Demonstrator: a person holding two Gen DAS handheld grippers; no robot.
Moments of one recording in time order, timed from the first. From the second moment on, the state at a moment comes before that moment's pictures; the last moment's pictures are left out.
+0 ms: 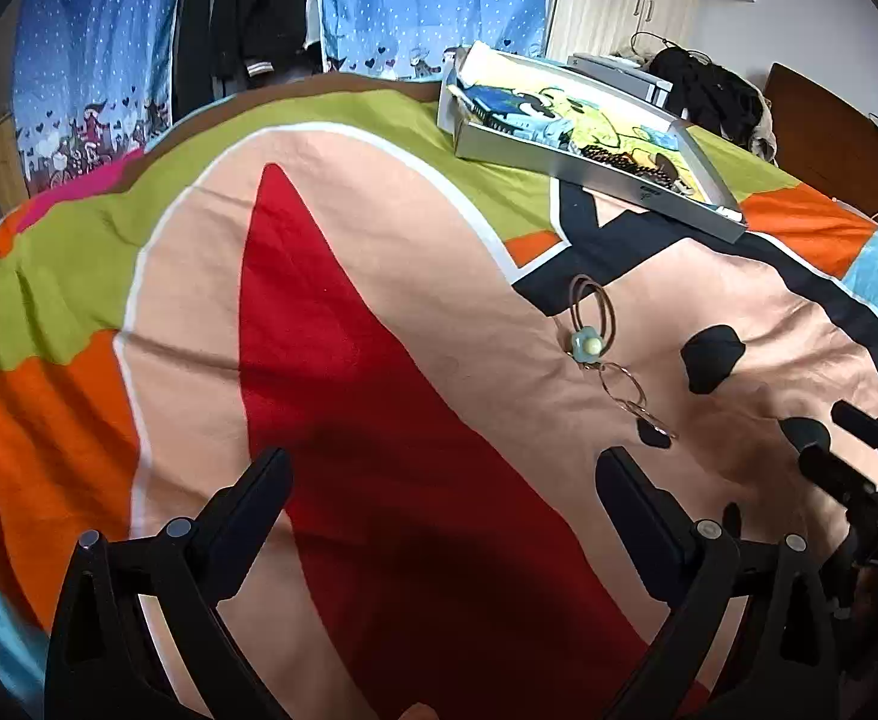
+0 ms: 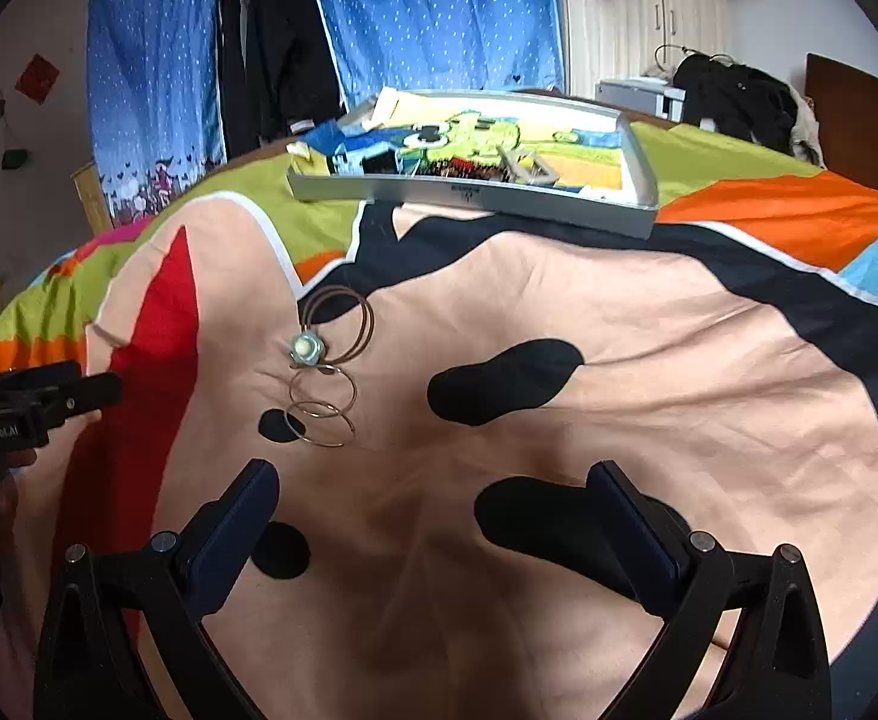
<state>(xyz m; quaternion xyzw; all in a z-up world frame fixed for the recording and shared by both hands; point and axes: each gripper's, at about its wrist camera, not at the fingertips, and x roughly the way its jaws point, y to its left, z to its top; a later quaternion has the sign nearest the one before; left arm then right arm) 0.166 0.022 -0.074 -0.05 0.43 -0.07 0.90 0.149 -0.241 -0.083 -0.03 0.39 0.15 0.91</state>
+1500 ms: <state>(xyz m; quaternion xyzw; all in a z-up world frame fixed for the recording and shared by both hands) 0.312 0.003 -0.128 -0.13 0.46 -0.19 0.86 0.259 -0.193 -0.159 -0.09 0.49 0.12 0.86</state>
